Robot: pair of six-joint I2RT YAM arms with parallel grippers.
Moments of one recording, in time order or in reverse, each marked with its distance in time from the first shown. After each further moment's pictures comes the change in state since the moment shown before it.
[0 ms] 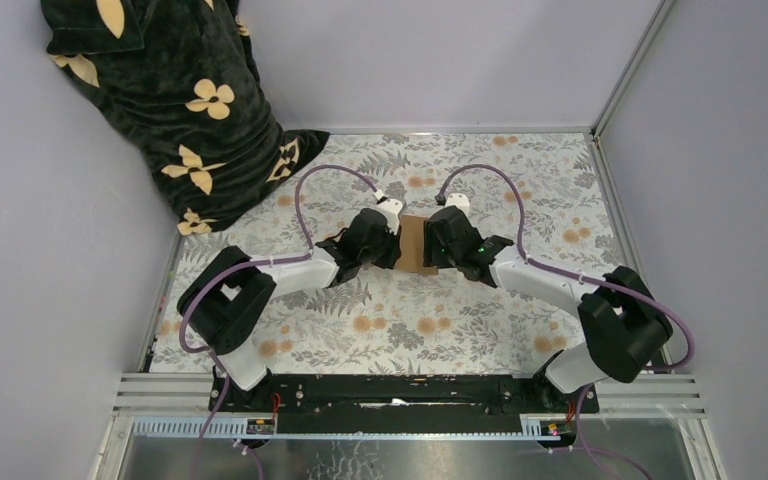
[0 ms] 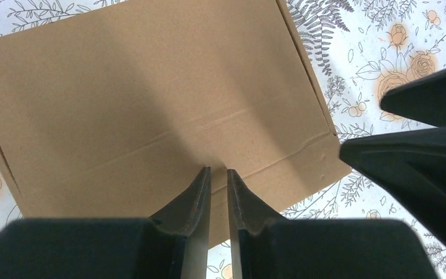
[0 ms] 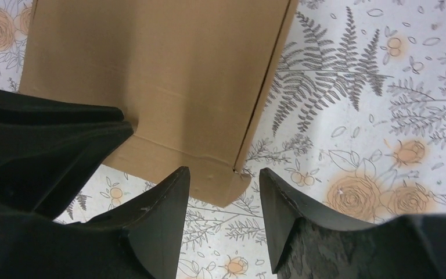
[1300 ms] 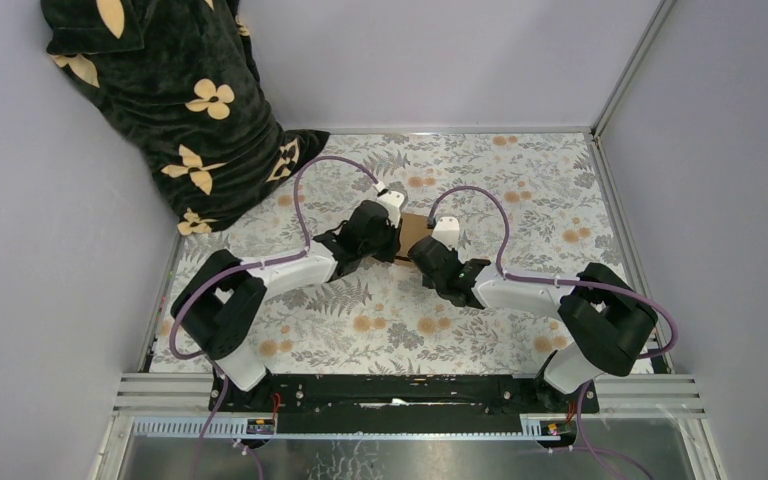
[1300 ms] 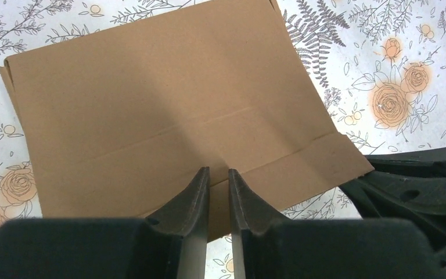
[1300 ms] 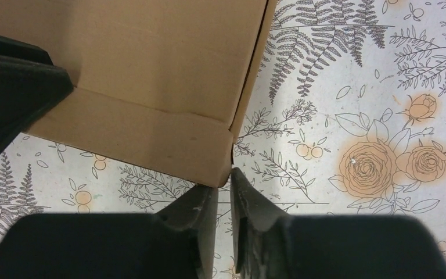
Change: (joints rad) left arm 0.000 -0.050 0.063 -0.109 -0.030 0.033; right arm 0.175 0.082 -0.069 0.064 0.265 0.126
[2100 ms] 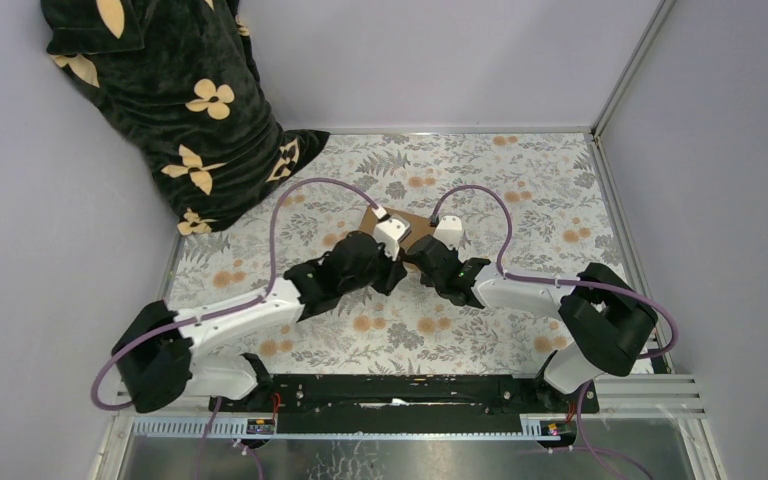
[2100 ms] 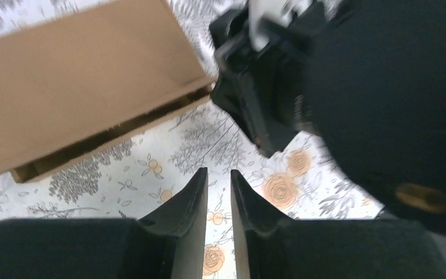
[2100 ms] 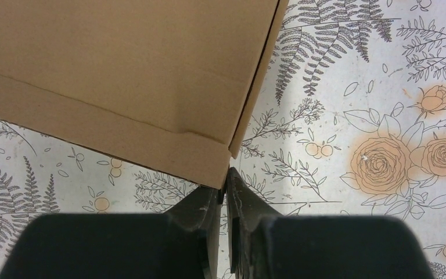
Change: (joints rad) left arm -0.198 -0.335 -0.167 -0.083 0.006 0.020; right arm 0.000 0.000 0.007 -0.001 0.000 0.071
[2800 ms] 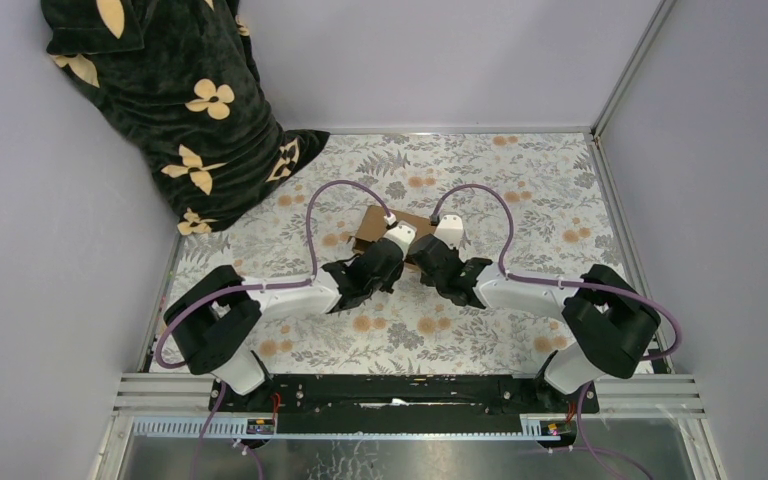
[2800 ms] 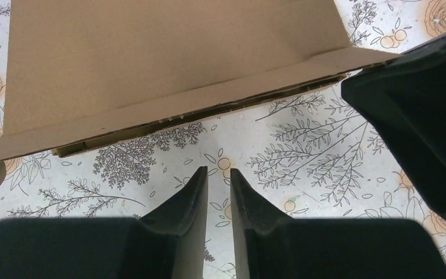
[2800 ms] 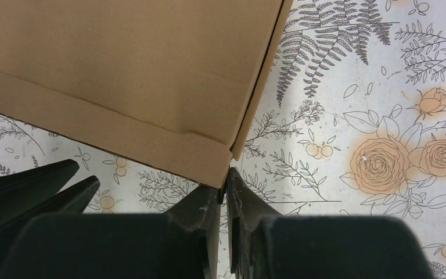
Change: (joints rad) left arm -0.001 0.270 0.026 0.056 -0.296 0.008; right arm 0.000 -0.018 0.000 -0.006 -0.002 -0.002
